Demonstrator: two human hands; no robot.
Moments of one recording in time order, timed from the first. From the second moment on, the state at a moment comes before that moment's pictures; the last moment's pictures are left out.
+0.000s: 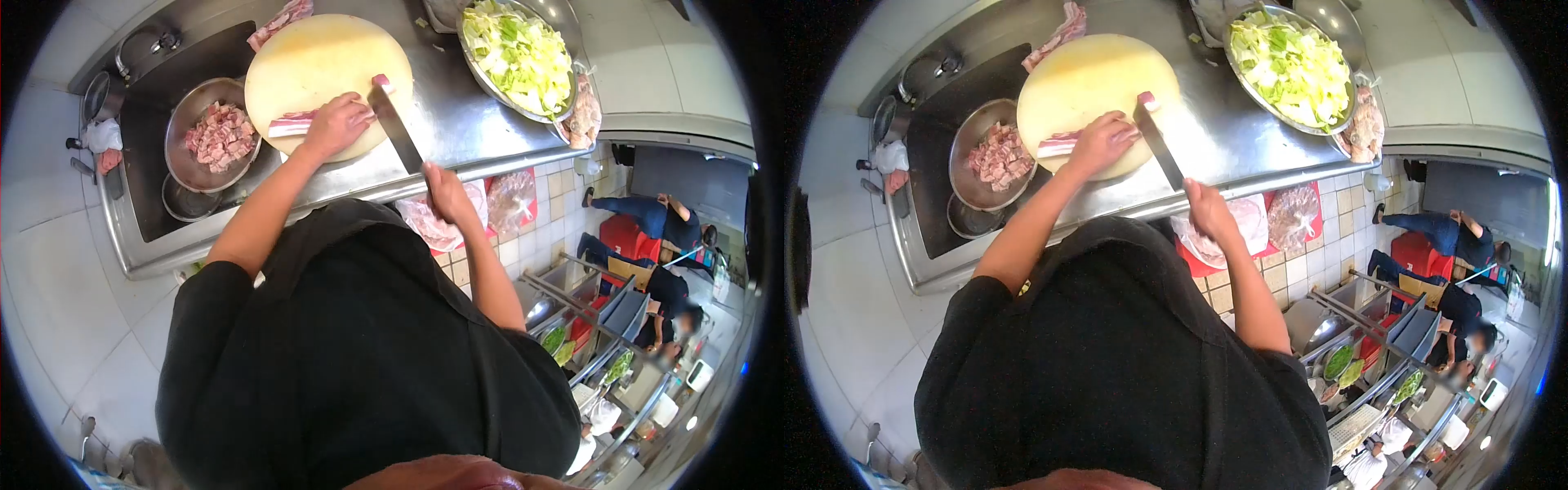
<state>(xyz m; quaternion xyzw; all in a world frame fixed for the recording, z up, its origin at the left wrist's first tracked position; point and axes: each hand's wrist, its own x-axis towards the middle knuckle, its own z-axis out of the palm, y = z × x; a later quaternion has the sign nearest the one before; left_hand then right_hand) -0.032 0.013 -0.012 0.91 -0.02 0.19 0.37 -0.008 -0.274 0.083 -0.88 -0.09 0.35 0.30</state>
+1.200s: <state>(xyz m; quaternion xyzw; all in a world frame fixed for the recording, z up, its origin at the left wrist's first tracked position) -0.060 0.046 -0.010 0.93 -0.02 0.16 0.33 -0.024 -0.235 0.115 -0.85 -0.01 0.40 0.36</state>
